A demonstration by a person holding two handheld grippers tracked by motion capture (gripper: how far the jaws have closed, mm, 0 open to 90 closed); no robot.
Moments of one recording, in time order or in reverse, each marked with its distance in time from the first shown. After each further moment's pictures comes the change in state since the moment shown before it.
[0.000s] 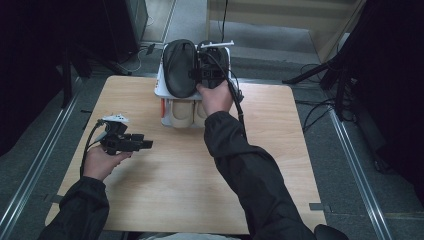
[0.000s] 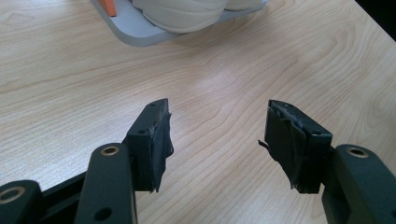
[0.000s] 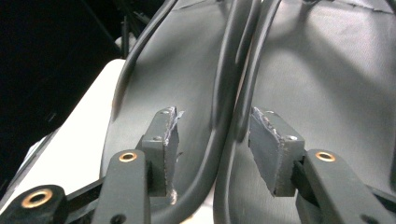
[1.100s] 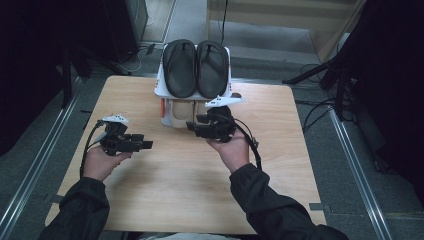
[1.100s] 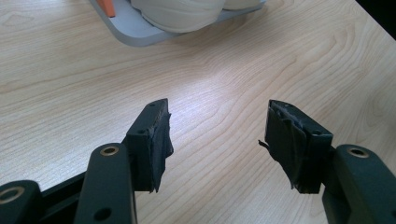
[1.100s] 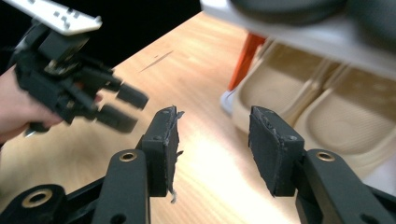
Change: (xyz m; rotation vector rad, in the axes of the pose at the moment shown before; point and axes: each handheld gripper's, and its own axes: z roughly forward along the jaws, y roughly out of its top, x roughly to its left) left arm -0.003 -0.001 -0.001 0.006 -0.003 0.009; right arm -0.015 -0.129 -0.041 -0.013 0.359 -0.305
